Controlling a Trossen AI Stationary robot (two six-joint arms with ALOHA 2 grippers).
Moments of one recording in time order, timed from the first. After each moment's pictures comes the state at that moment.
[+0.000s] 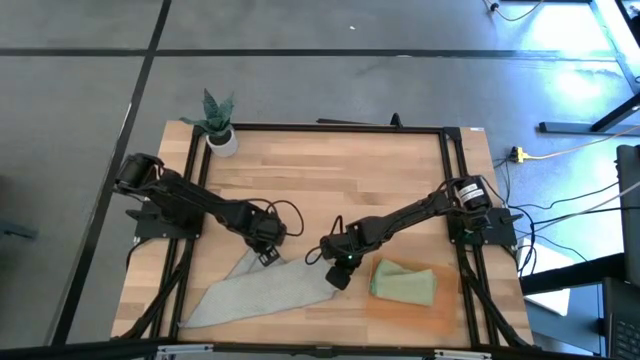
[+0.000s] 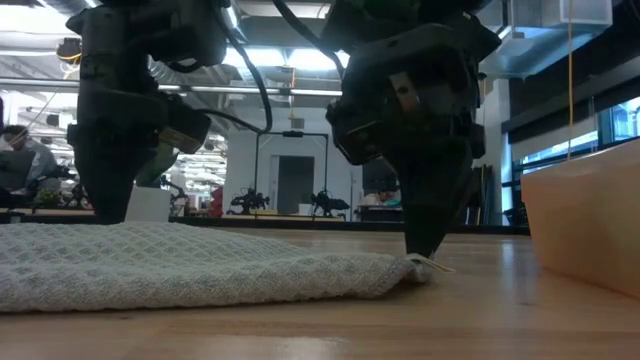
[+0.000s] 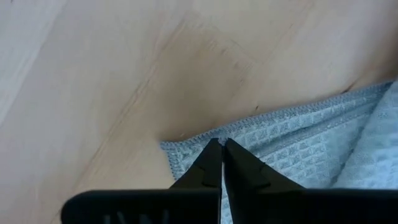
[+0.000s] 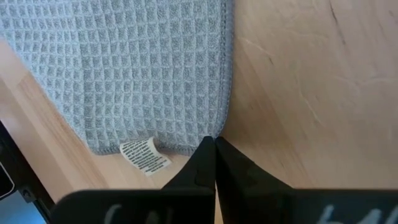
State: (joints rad) left arm -0.23 1.57 0.82 -0.66 0.02 -0.91; right arm 0.26 2.02 1.30 -0.51 -0.26 0.86
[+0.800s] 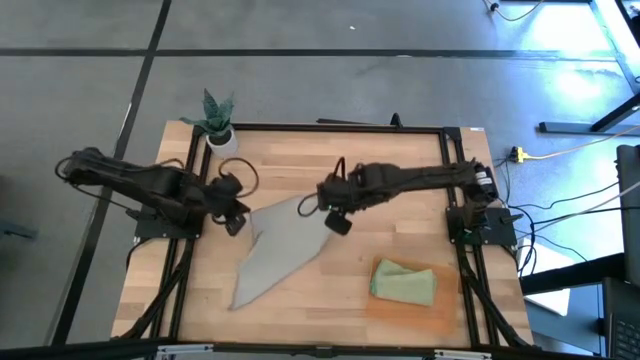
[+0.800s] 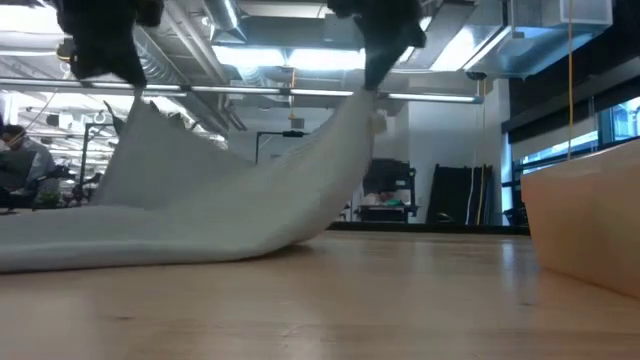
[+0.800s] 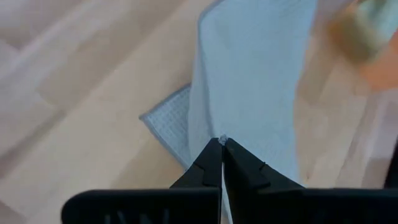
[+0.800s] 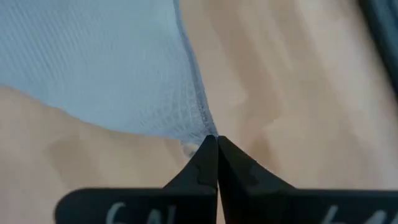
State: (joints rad) left arm -0.23 0.85 0.82 -0.90 -0.27 -0.88; right arm 0.10 1.93 1.92 -1.33 0.30 0.54
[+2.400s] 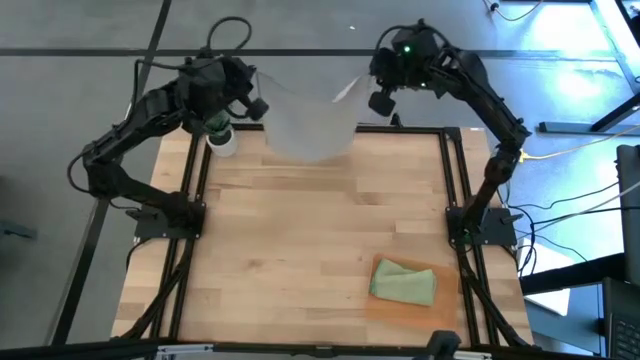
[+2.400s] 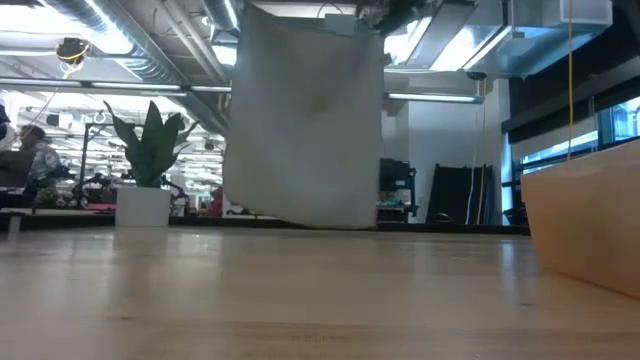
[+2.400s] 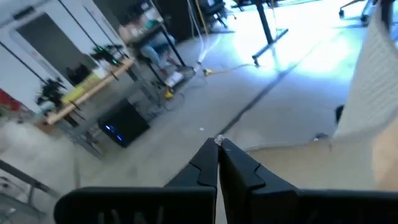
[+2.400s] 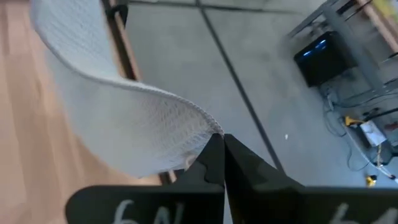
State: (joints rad) left arm 0.40 1.29 1.75 -0.80 -0.69 0.24; right arm -0.56 1.77 2.32 -1.20 0.22 -0.43
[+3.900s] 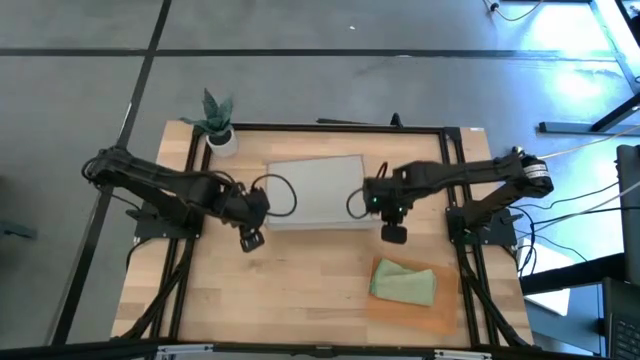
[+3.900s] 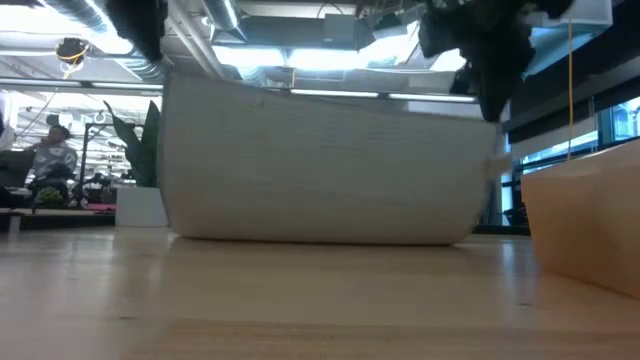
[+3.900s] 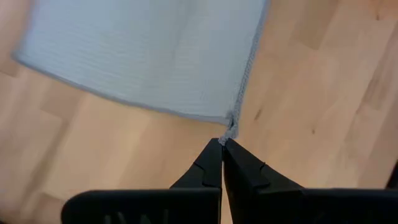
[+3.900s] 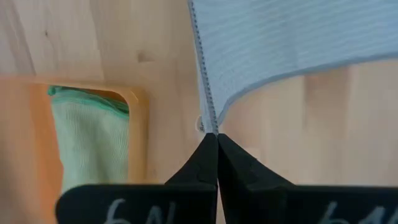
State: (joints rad) left arm -0.26 1.28 1.23 -1.17 -0.18 -0.71; right arm 0.02 1.50 1.26 -1.16 -0.11 0.15
